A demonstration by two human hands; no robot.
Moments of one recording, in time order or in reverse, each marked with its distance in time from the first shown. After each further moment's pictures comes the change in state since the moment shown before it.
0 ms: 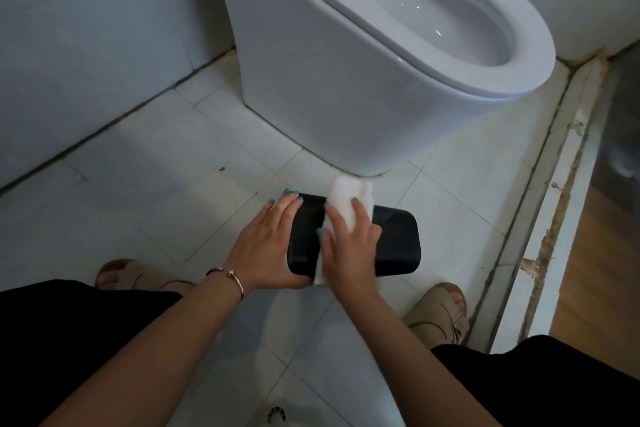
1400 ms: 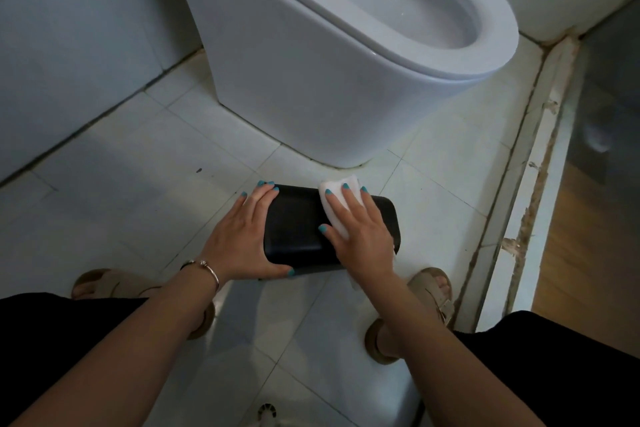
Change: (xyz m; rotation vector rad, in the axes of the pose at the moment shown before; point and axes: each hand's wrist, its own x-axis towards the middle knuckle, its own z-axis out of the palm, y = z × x) left_hand 0.012 -0.005 -0.003 0.004 -0.033 0.013; right_hand 0.015 0.055 -0.028 -0.213 0.026 -0.186
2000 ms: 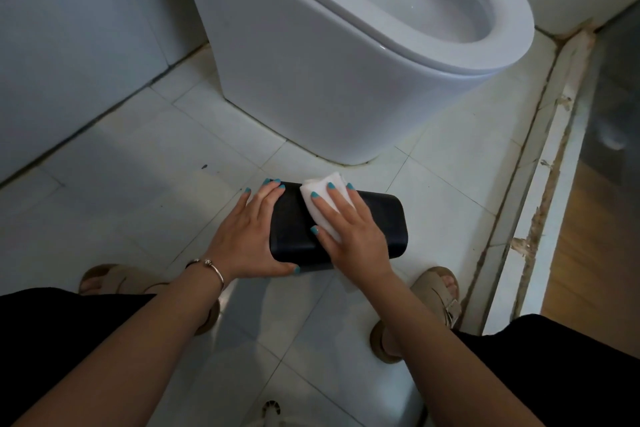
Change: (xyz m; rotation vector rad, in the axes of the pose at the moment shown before) left_hand 0.000 -0.002 0.006 0.005 0.007 0.006; right_hand -0.003 -0.011 0.011 0.116 0.045 -0.178
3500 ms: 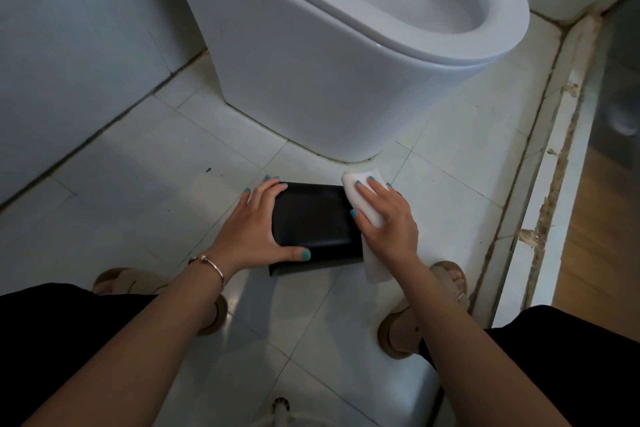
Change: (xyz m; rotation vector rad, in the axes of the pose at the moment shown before) left_hand 0.011 0.006 -0.014 -0.133 -0.081 -0.121; right_hand 0.001 0.045 -0.019 0.197 -0.026 0.445
